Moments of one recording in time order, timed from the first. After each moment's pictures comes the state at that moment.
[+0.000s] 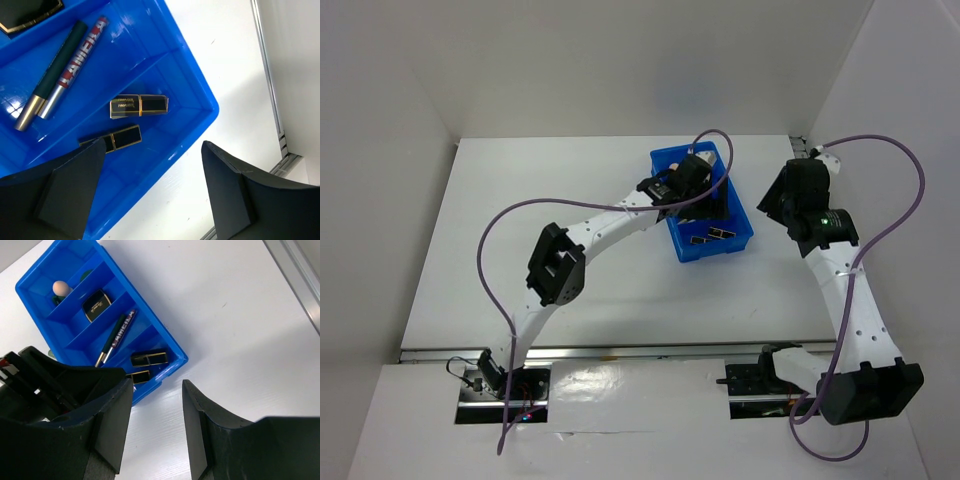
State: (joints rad) left arm -0.82 2.33 2.20 -0.53 0.05 -0.66; right arm 0.09 1.10 1.22 -0.74 0.29 0.54
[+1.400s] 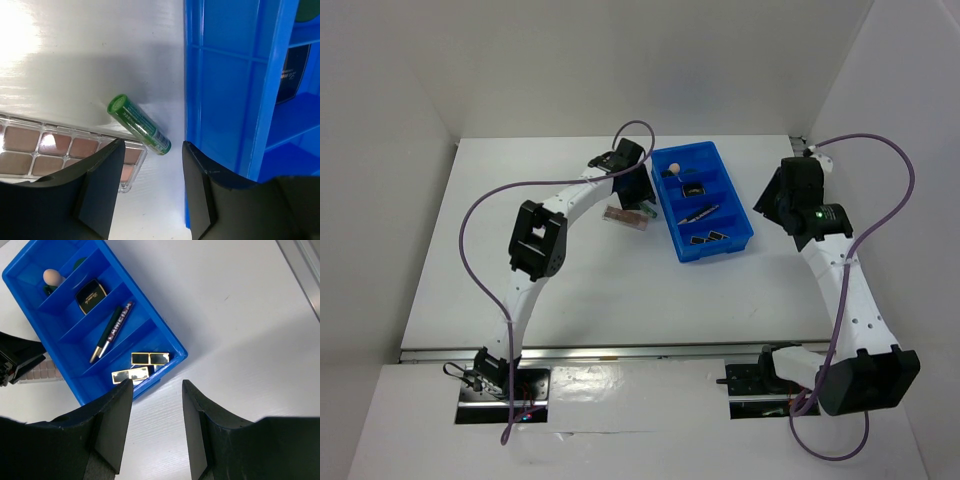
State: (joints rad) left arm -0.48 2.42 2.14 -0.67 0.09 -0.78; right arm 0.09 1.15 1.22 -0.74 0.27 0.53
